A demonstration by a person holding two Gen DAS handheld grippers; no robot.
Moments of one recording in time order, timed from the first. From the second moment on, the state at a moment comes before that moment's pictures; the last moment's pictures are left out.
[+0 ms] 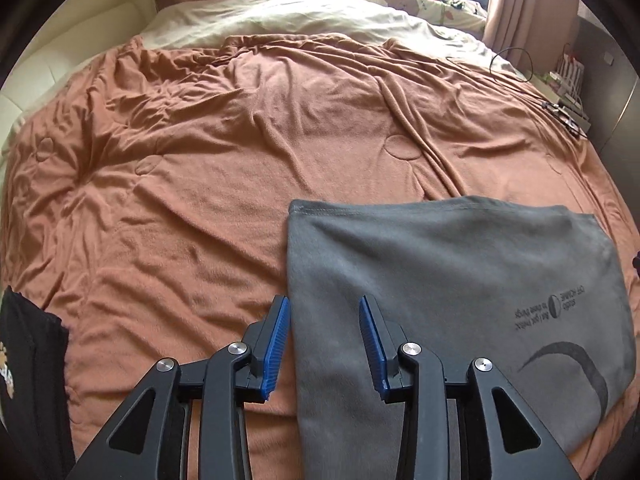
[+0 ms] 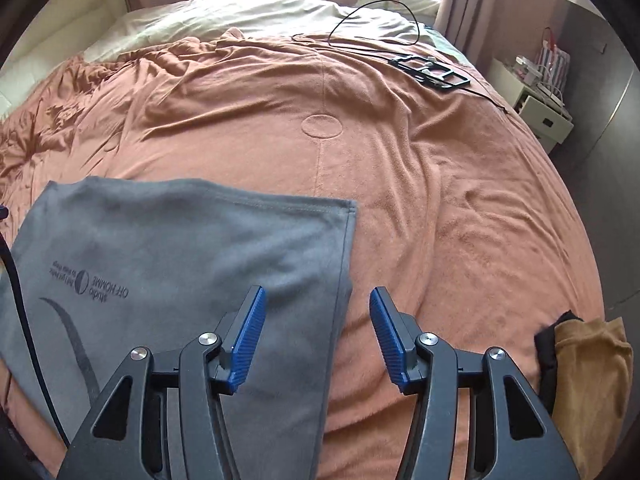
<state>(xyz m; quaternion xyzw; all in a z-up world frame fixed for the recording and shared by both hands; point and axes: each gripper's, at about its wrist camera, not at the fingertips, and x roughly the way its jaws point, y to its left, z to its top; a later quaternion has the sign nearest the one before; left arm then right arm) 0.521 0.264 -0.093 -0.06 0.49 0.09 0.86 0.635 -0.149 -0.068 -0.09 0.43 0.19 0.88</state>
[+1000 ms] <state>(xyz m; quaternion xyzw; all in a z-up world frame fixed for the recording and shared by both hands) 0.392 0.182 -0.163 -0.05 0.52 0.07 0.85 0.507 -0.128 -0.120 -0.10 0.45 0.27 0.84</state>
